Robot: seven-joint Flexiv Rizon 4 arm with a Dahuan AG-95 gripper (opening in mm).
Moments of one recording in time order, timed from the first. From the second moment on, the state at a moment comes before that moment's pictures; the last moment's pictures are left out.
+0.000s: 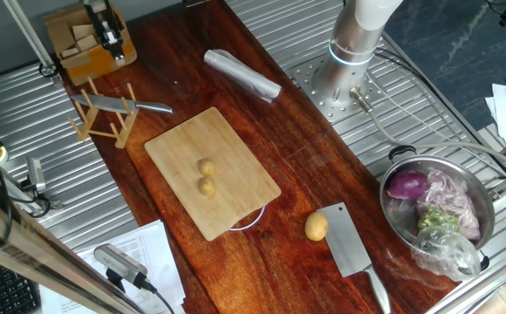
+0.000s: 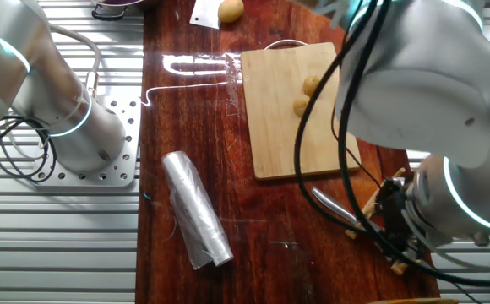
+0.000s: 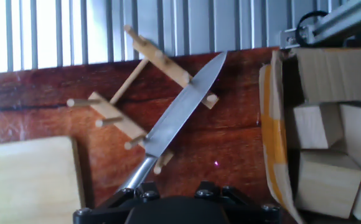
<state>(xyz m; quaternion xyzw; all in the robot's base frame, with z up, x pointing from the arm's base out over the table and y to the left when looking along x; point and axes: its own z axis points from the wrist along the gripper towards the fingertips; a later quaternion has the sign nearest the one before) 0.569 -0.231 0.188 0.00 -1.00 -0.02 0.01</state>
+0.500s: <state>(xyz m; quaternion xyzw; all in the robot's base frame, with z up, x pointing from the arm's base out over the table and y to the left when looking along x) 0.594 -0.246 0.174 -0.04 -1.00 -0.01 0.01</state>
